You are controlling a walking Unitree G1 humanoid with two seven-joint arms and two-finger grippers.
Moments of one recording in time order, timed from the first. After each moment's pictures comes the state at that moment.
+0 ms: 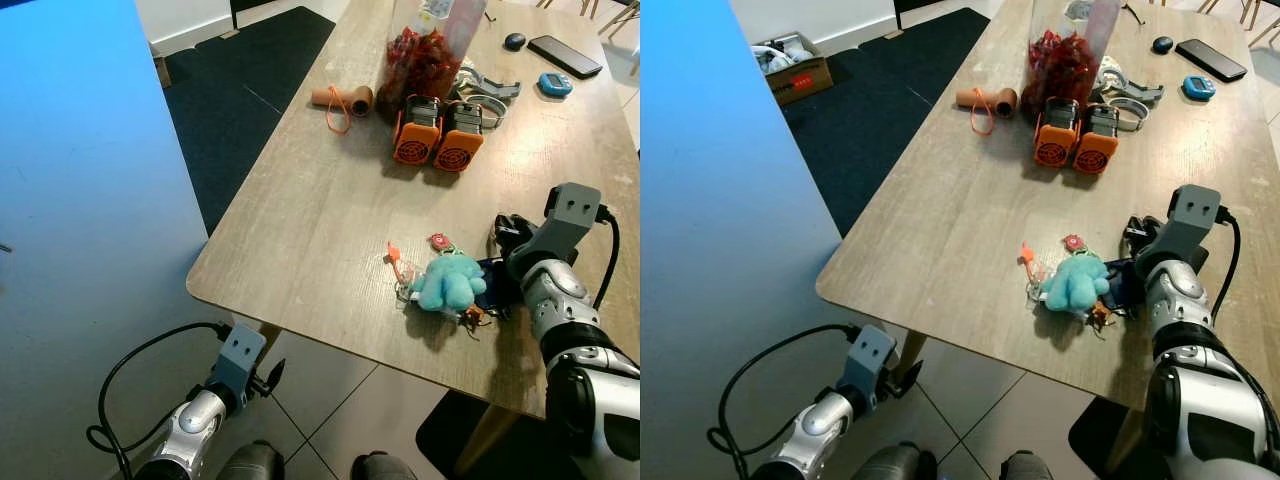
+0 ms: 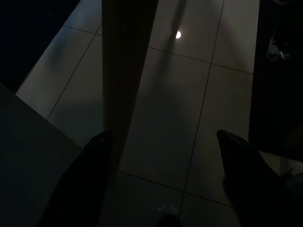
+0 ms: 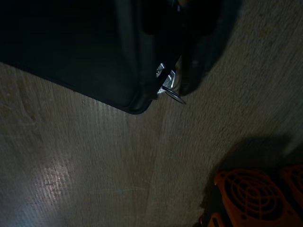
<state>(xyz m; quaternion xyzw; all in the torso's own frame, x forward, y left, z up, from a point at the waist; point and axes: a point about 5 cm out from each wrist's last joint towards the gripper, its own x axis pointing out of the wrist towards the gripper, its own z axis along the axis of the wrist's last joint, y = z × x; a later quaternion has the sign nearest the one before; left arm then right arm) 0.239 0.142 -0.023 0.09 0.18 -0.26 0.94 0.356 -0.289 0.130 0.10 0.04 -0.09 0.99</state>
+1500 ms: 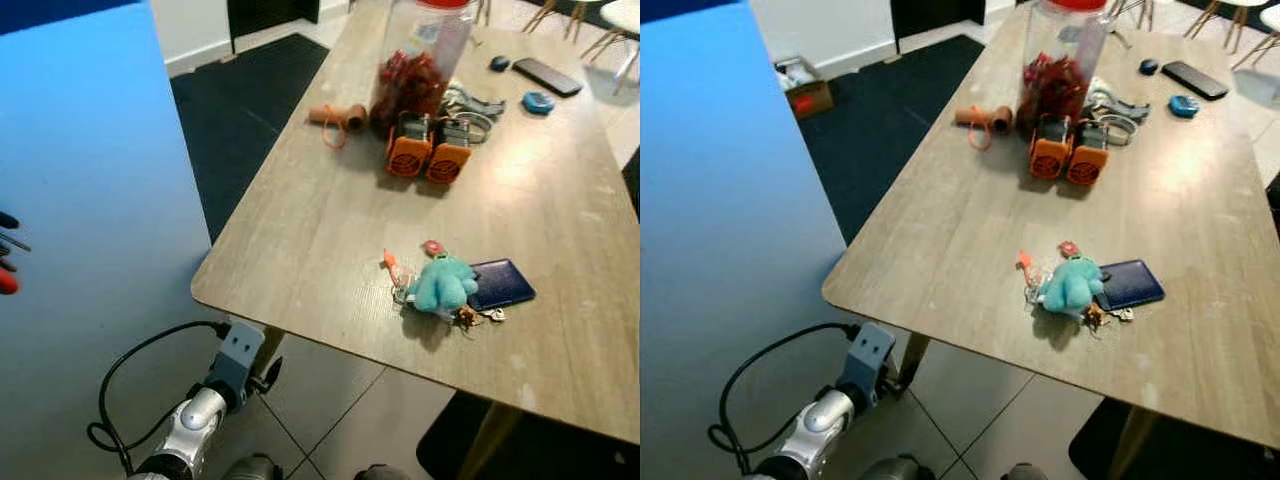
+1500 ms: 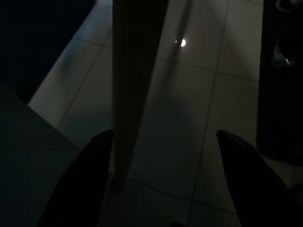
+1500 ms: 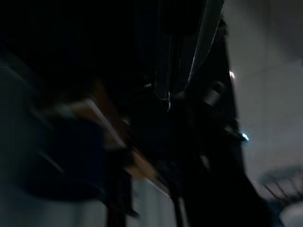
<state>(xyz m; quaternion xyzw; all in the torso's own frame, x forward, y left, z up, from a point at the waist) 0.242 0.144 -0.026 0.09 0.19 -0.24 0.95 0.102 -0.468 0.066 0.13 0.01 -0.58 0.81</state>
